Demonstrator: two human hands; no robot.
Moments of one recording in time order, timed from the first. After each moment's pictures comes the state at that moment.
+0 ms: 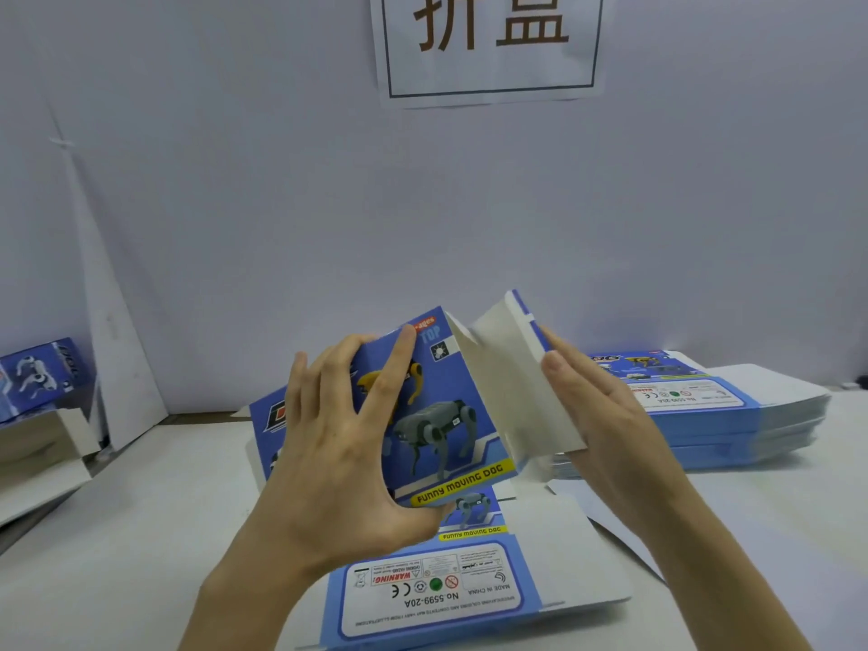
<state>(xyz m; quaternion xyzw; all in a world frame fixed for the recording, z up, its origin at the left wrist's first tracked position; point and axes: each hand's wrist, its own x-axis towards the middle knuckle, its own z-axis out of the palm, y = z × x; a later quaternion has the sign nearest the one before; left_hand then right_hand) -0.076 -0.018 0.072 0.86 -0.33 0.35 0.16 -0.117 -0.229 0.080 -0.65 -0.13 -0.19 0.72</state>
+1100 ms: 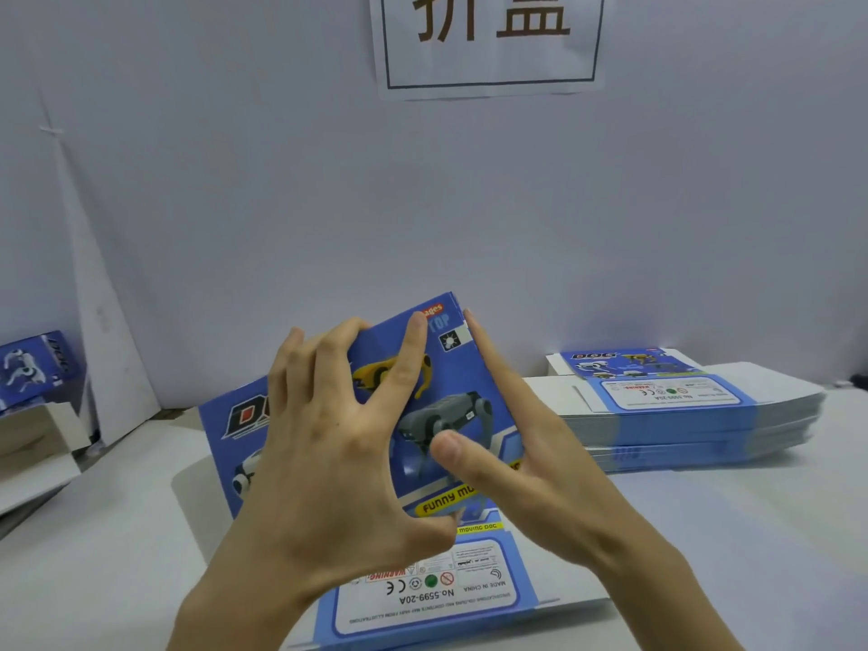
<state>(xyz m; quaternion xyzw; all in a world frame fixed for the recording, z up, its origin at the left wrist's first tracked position) -0.093 -0.022 0.083 0.86 -0.29 0.40 0.11 -0.128 -0.195 0.076 -0.77 -0.23 -0.16 0.58</state>
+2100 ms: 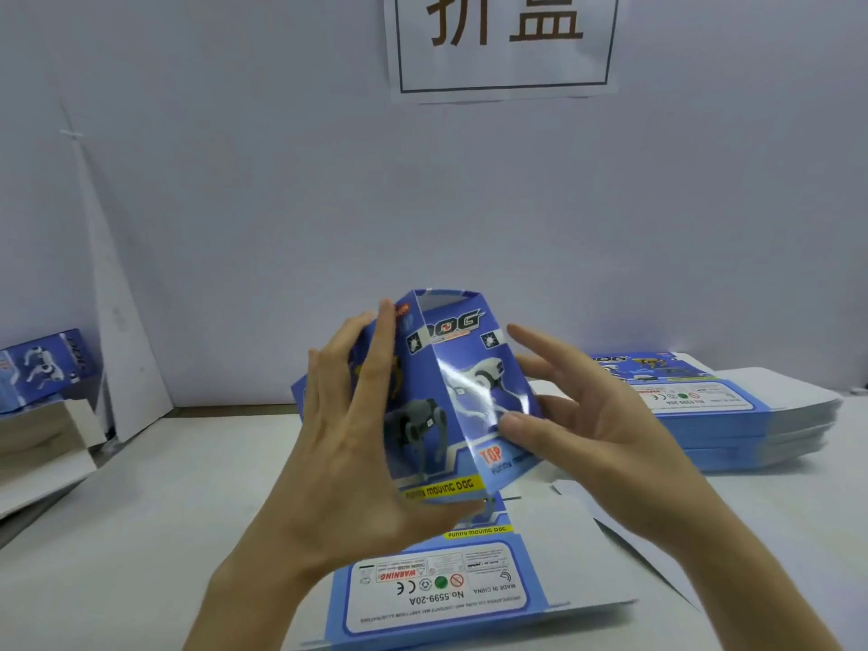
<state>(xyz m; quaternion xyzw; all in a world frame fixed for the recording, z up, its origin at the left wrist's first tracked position) -0.076 -0.016 0.073 0.79 -0.41 0.30 0.35 -0.135 -0.220 0.091 -0.72 -0.18 -0.13 0.66</state>
